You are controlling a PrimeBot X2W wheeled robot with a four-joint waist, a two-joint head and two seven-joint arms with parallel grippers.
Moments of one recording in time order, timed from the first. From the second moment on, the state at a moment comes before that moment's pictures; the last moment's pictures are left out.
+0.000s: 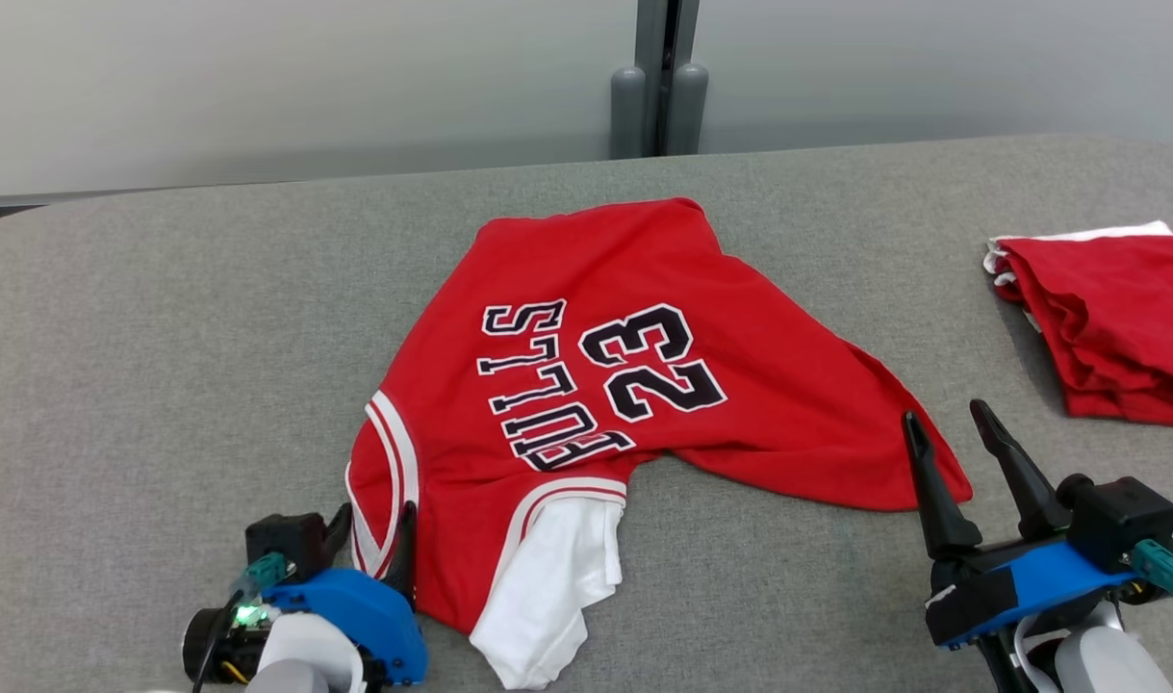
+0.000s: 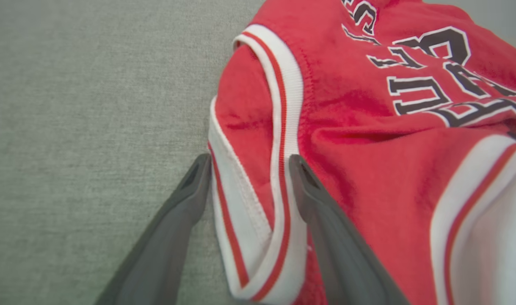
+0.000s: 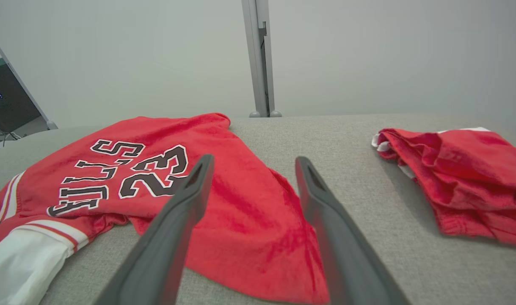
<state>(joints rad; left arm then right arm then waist) -0.22 0.09 -0.19 0.64 -0.32 -0.10 -0.07 -0.13 -0.19 0.09 0.23 0.29 0.13 -0.20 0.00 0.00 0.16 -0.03</state>
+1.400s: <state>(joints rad) -0.44 0.19 -0.25 0.71 -0.33 -0.12 -0.26 -0.16 -0.07 -0.05 0.28 0.13 0.13 -0.26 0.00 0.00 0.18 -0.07</state>
